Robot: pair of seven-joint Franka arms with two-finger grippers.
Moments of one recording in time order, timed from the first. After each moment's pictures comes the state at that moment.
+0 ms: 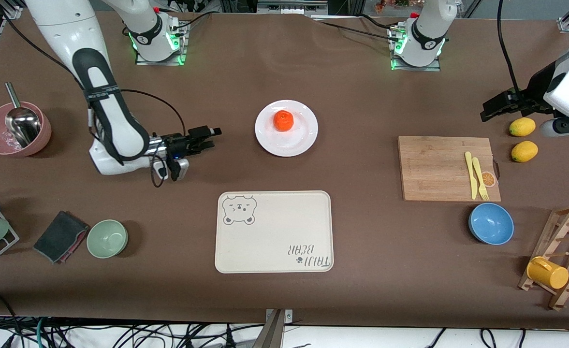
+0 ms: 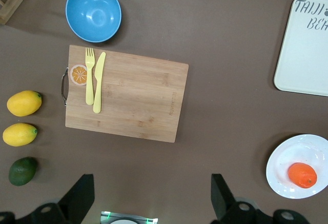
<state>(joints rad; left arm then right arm) -0.05 0.04 0.00 -1.54 -0.05 1.45 -0.22 0.25 0.52 -0.04 -2.03 1.11 1.80 -0.86</state>
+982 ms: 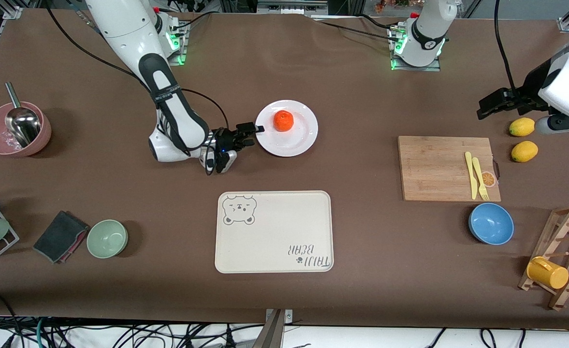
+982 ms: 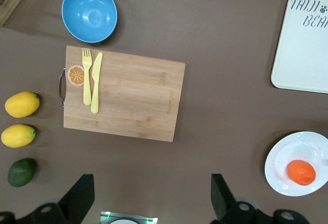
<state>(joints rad) -0.05 0.03 -0.02 -1.54 -0.05 1.45 -0.22 0.51 0.61 -0.04 -2.03 1.38 2.01 -0.98</state>
